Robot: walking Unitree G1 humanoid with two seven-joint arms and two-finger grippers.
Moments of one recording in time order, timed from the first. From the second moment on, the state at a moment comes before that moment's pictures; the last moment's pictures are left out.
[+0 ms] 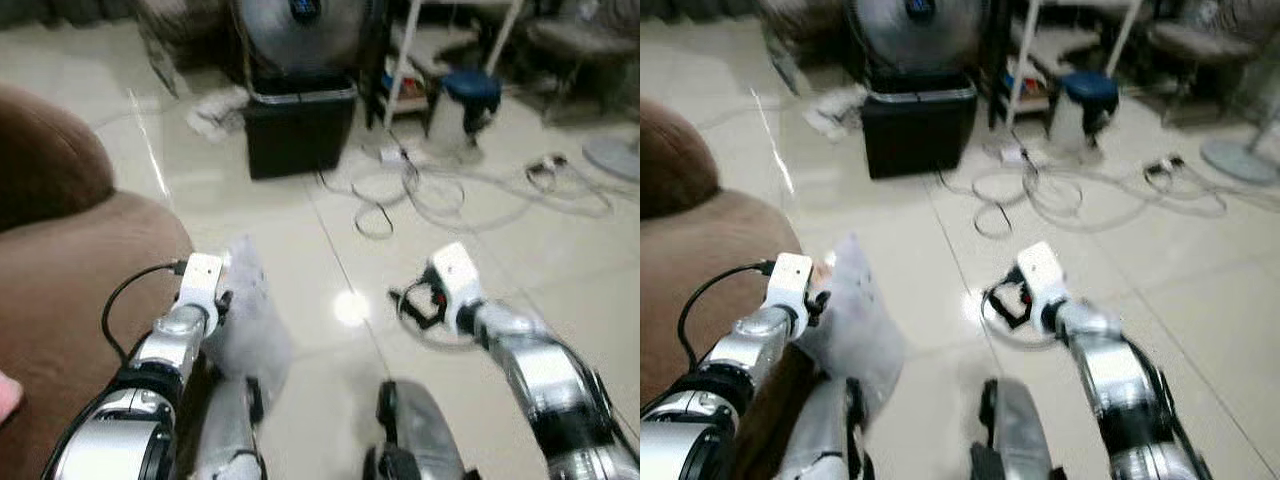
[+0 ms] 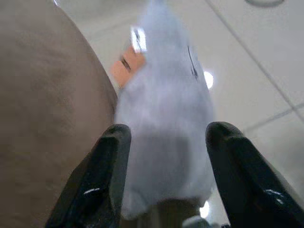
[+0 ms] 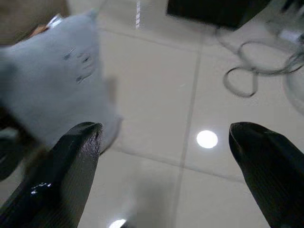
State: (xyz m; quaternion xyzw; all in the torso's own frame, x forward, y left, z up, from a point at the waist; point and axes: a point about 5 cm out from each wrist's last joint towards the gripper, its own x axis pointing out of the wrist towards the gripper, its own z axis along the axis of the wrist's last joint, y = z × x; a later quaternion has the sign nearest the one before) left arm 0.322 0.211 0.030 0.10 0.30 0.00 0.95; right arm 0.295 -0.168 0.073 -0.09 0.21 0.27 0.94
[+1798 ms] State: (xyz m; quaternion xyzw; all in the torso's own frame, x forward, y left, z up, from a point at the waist) left arm 0.317 0.255 0.037 0.02 0.25 0.15 0.96; right arm 0.249 -0.144 0.086 -0.11 0.21 0.44 0.87
